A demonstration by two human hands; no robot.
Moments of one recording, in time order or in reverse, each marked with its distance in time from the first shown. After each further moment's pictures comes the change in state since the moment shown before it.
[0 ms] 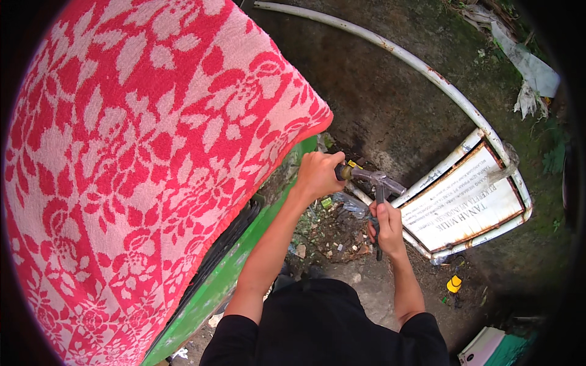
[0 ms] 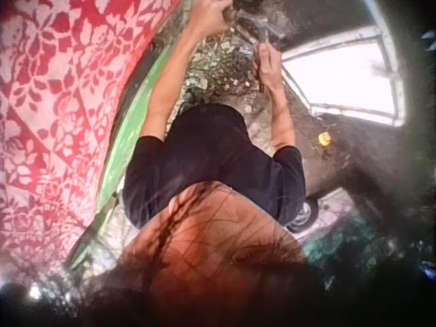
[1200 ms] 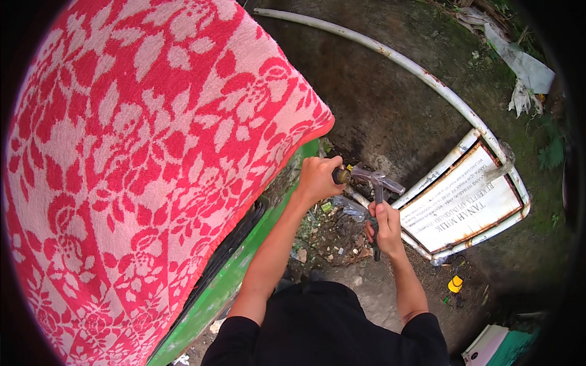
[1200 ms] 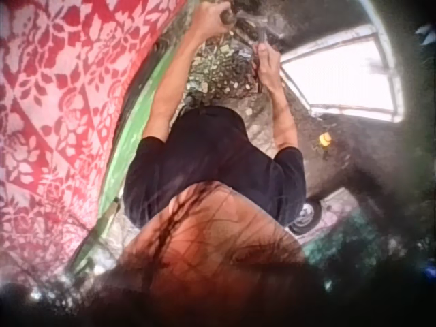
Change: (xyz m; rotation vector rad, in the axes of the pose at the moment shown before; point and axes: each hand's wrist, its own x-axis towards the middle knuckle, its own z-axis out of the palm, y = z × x) left_hand -0.010 -0.006 -0.004 -0.102 0.082 0.029; right_hand -0.002 0.001 0.011 -0.101 -0.035 -0.010
